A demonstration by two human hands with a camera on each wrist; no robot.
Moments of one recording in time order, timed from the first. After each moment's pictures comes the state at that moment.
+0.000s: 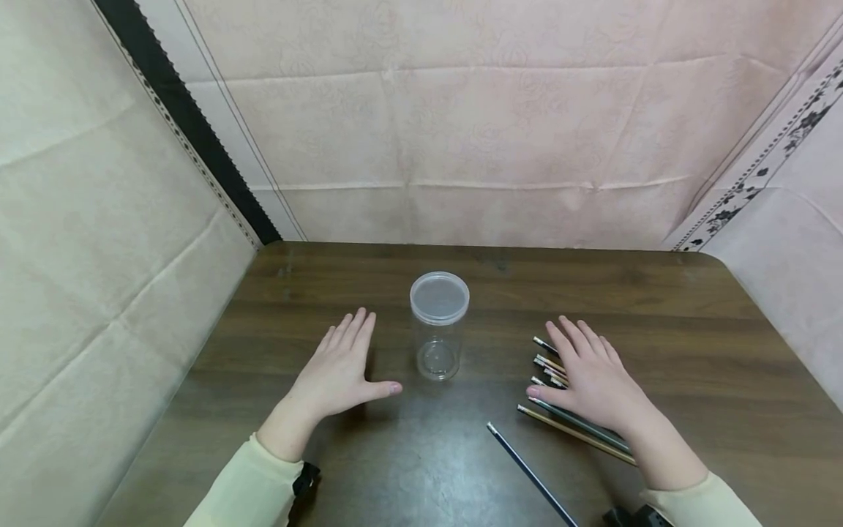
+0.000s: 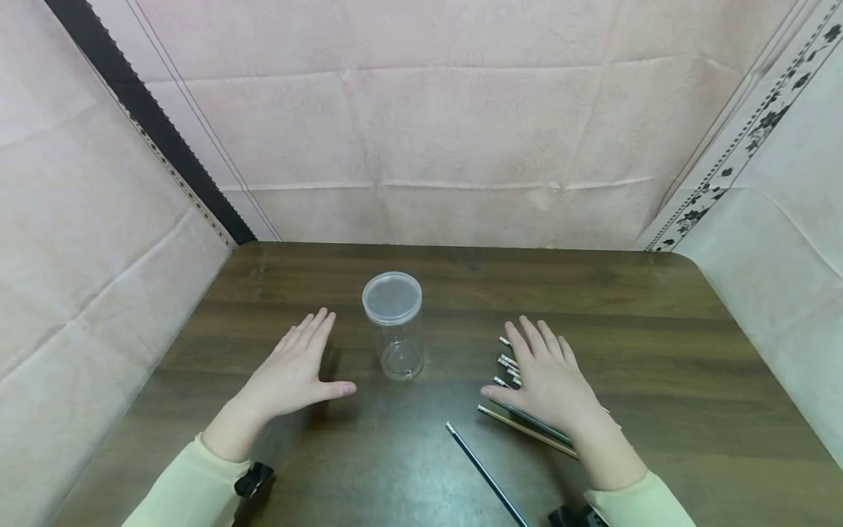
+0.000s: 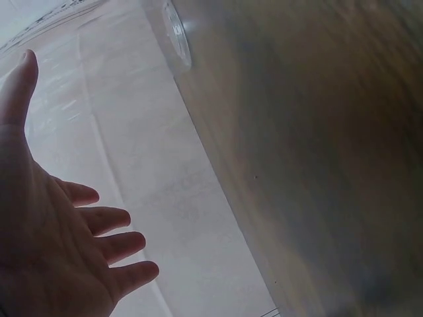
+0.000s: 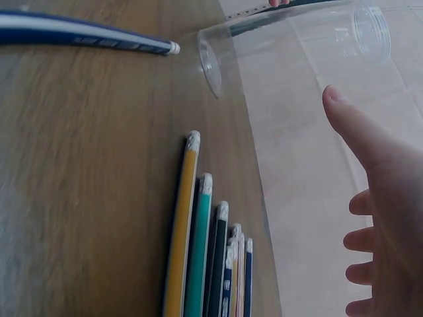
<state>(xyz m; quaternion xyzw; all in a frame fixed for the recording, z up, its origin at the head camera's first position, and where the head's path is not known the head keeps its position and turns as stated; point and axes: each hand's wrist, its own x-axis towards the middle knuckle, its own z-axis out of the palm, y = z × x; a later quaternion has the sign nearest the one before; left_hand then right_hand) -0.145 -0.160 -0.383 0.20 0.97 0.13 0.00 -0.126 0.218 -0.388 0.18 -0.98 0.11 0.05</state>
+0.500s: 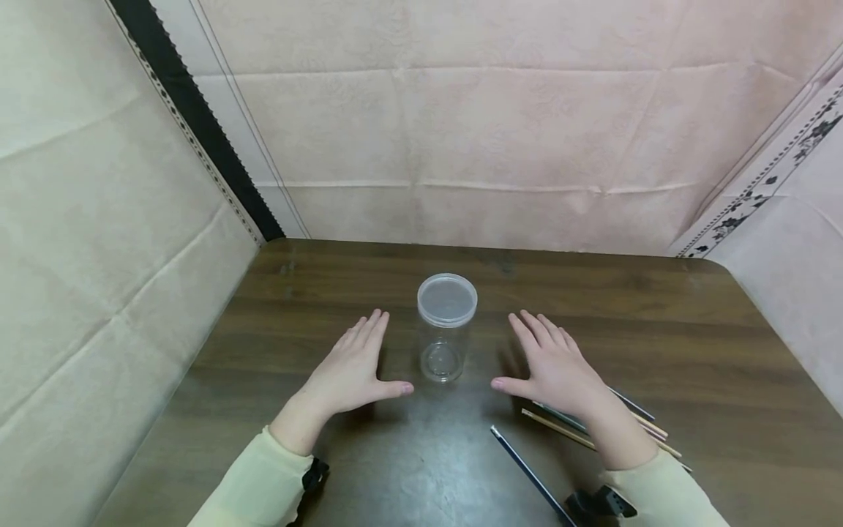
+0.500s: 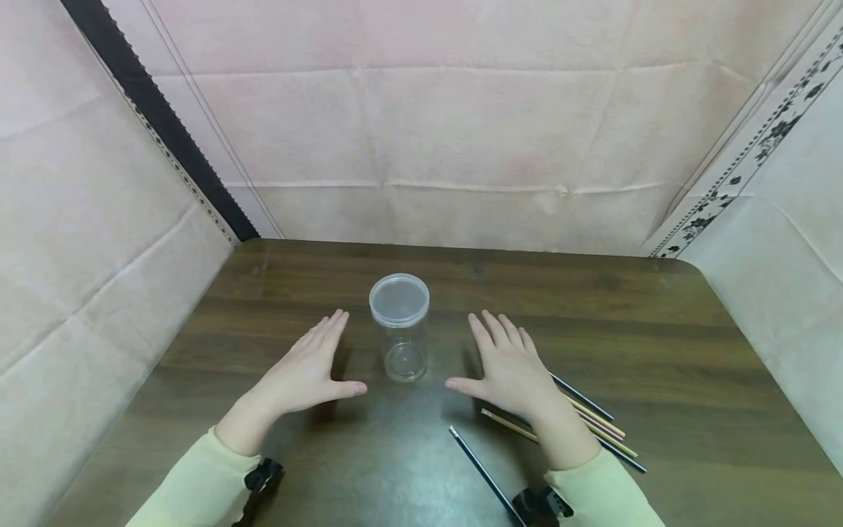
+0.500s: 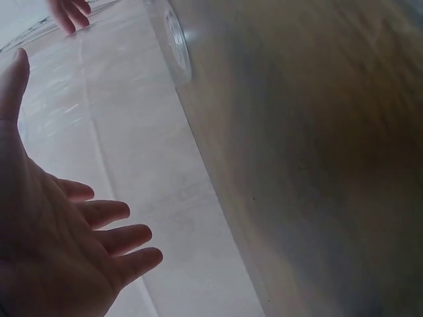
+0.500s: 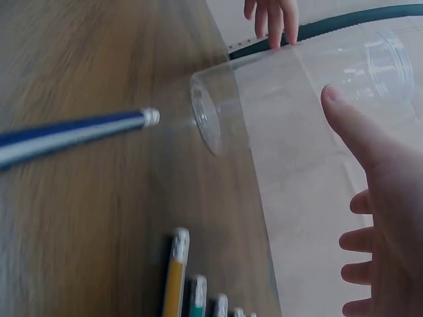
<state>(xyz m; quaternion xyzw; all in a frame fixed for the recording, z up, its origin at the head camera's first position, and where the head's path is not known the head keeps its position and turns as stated) -0.152 -0.155 -0.388 0.22 0.96 0.19 0.03 -0.148 0.171 -0.384 0.21 -0.97 0.13 0.02</state>
